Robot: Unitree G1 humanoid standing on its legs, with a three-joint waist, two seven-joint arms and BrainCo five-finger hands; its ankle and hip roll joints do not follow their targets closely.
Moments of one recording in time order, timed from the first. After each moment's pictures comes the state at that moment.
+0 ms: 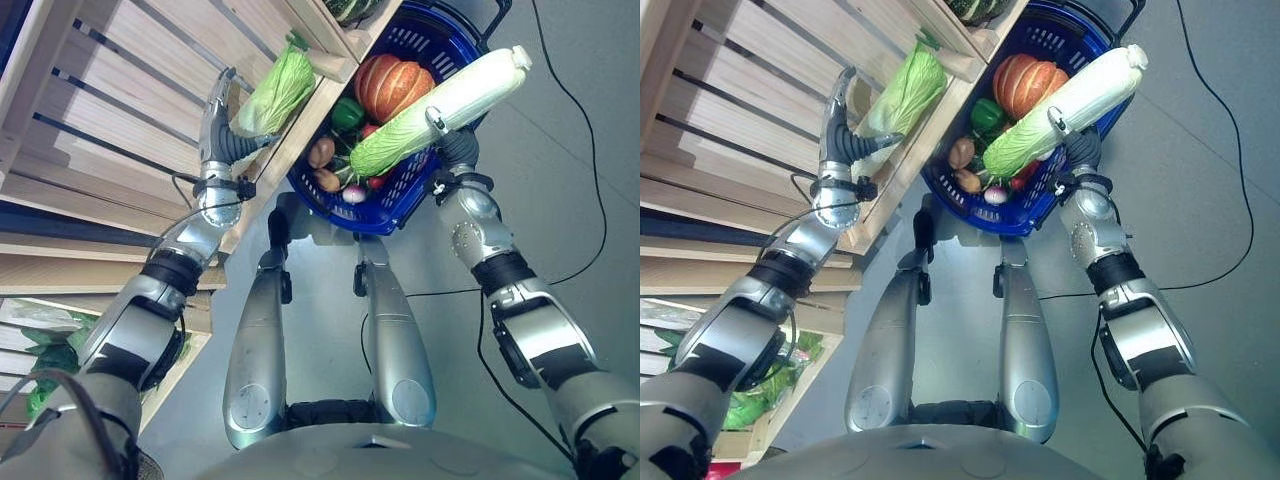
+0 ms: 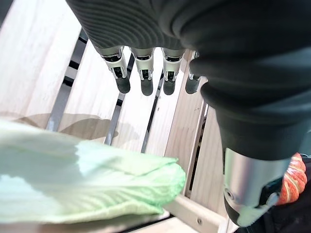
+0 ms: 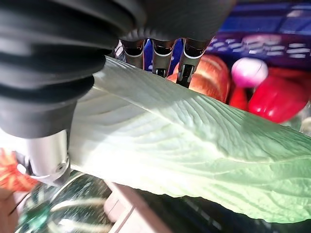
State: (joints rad) left arm -0.78 0.50 -0.47 0.66 0.00 -0.27 0.60; right arm -0.80 -0.42 0.31 0.79 0.79 -0.20 -0.21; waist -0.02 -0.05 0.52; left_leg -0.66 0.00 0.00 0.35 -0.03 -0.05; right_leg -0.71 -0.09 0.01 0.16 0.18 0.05
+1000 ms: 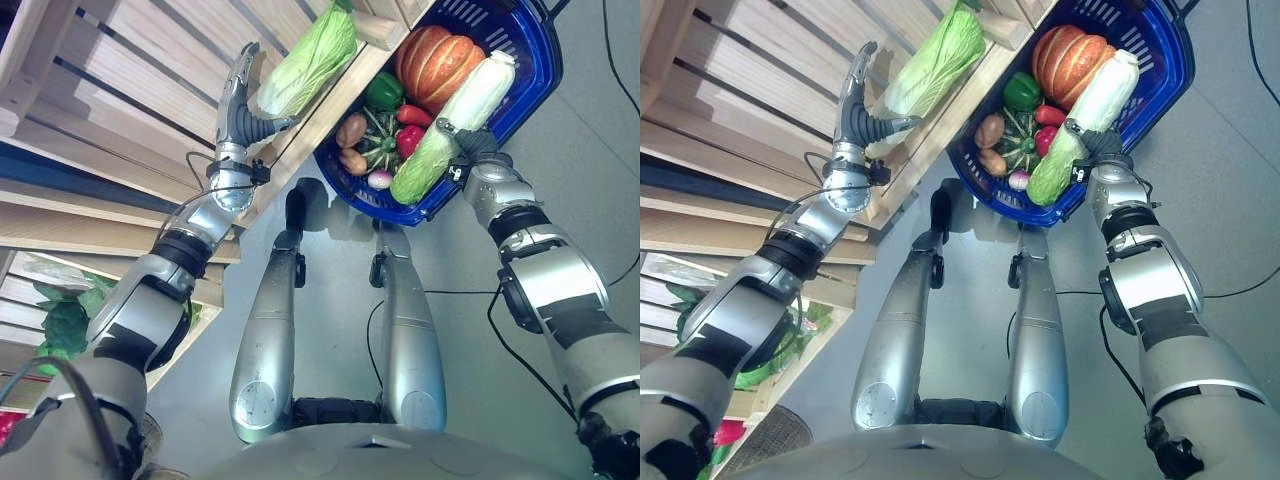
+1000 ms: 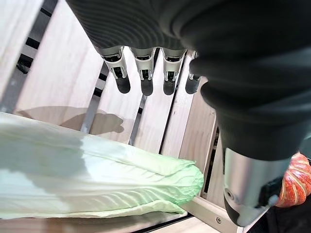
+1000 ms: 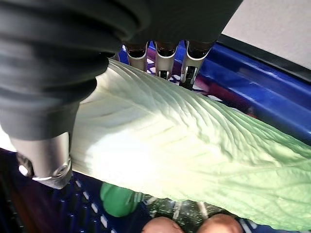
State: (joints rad) left arm -0.87 0.48 -0.56 0.71 -0.02 -0.33 0.58; right arm -1.08 -0.45 0.32 1.26 0.57 0.07 -0.22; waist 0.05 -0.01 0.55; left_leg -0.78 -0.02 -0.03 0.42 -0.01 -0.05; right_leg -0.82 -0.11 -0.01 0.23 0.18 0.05
